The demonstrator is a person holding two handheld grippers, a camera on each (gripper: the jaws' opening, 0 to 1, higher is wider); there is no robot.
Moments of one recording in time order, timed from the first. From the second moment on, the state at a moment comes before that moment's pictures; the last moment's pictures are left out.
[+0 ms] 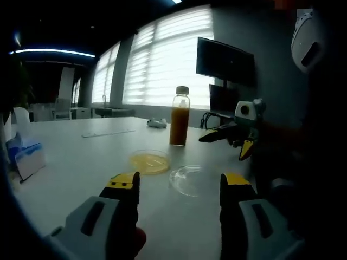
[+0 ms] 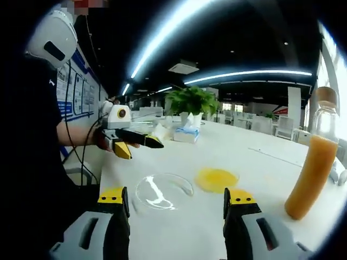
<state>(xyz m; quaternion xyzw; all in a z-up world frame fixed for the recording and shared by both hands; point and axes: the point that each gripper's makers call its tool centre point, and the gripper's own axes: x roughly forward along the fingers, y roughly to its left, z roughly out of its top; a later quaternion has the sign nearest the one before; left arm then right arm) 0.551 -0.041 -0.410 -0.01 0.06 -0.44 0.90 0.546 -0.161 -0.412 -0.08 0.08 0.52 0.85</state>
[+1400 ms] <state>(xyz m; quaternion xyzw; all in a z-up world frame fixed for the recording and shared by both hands) 0.547 -0.087 -0.462 0.07 0.14 -0.48 0.86 0.549 -0.128 -0.459 -0.09 0.12 0.55 0.82</state>
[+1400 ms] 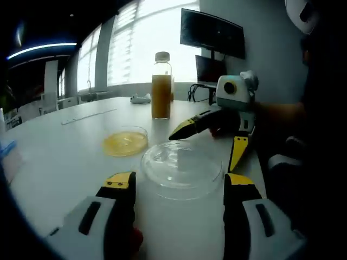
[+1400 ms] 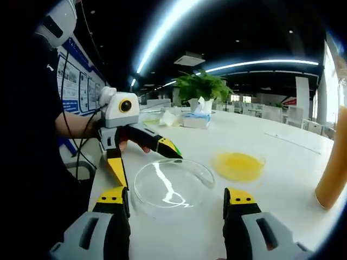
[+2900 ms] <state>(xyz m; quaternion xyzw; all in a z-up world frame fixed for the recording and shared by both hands) 0.546 -0.090 -0.467 0.07 0.14 -0.50 0.85 0.545 -0.126 -0.464 -0.09 0.13 0.56 0.81</state>
